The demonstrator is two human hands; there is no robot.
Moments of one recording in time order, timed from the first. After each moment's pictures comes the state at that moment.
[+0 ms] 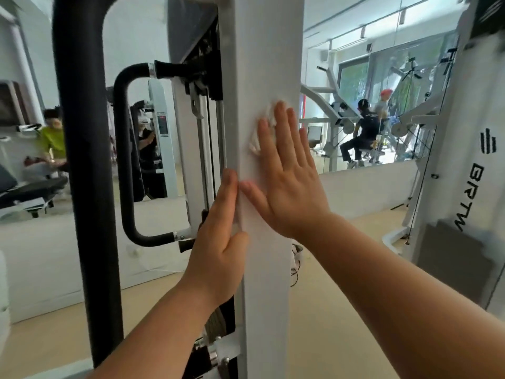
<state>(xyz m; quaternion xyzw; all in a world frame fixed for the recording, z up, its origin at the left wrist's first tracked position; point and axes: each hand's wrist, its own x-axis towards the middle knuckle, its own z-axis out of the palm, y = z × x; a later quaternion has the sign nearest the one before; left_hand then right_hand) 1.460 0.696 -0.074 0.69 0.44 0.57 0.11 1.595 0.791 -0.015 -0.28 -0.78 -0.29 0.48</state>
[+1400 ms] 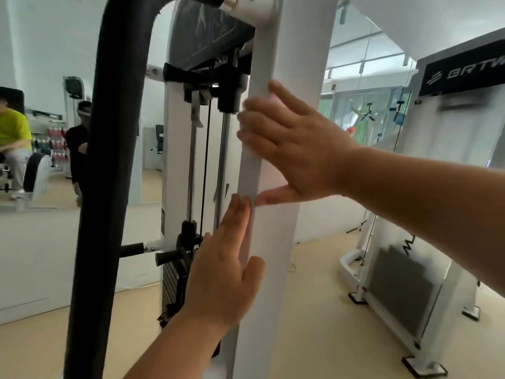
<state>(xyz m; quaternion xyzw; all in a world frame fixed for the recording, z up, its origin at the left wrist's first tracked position) 1.447 0.705 -0.096 0.70 0.47 0.53 -0.01 1.596 0.758 0.098 -0.18 -0.76 -0.62 0.08</state>
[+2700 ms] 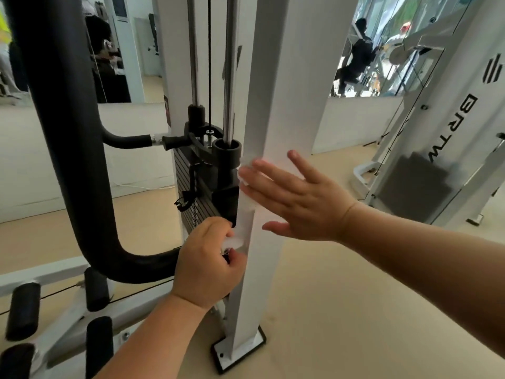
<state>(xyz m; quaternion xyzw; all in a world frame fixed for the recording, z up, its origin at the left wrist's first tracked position) 1.421 0.678 -0.294 0.69 0.54 0.49 -0.04 1.626 0.773 -0.186 -0.12 -0.82 -0.54 0.11</state>
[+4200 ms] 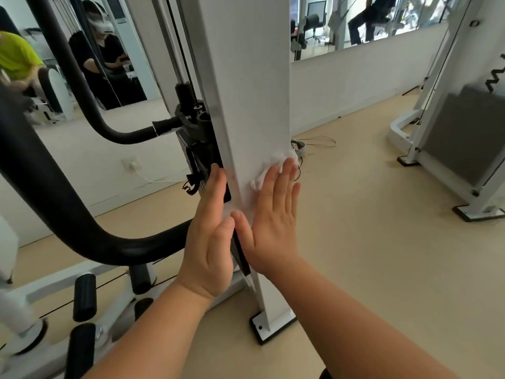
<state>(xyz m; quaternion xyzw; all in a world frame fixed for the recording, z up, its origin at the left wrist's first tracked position) 1.450 0.661 -0.284 0.69 0.49 0.51 0.16 1.555 0.727 -0.337 -0.45 -0.74 0.05 0.49</state>
